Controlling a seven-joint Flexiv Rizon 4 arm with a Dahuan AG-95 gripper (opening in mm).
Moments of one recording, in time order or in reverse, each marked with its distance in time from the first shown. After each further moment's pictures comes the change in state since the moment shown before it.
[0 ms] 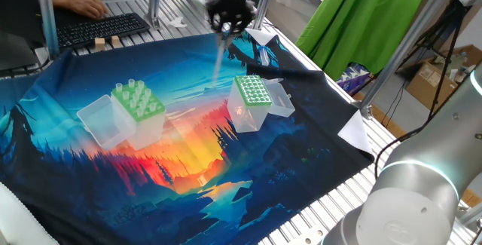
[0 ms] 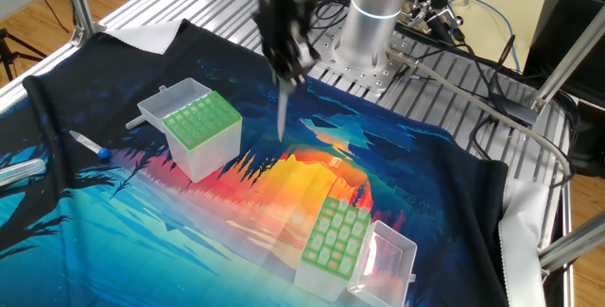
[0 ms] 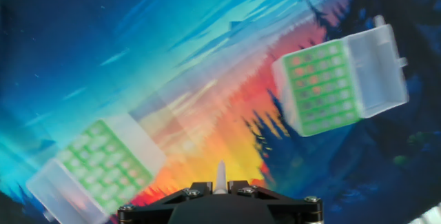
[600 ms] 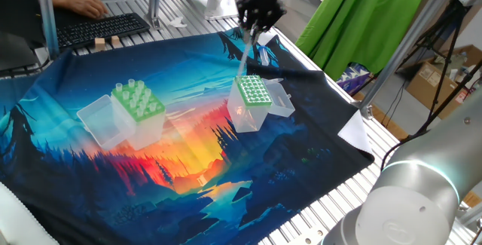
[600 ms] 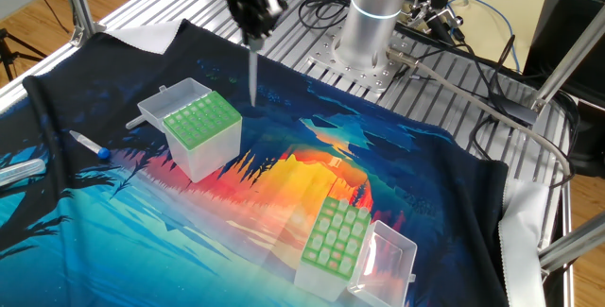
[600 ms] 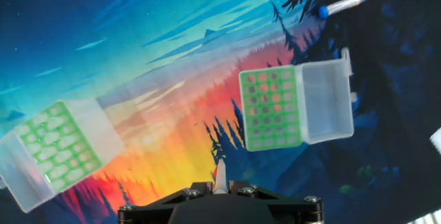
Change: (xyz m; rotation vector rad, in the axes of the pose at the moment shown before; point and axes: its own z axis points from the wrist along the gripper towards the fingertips) arm -0.014 -0.058 -0.019 0.002 -0.006 -0.134
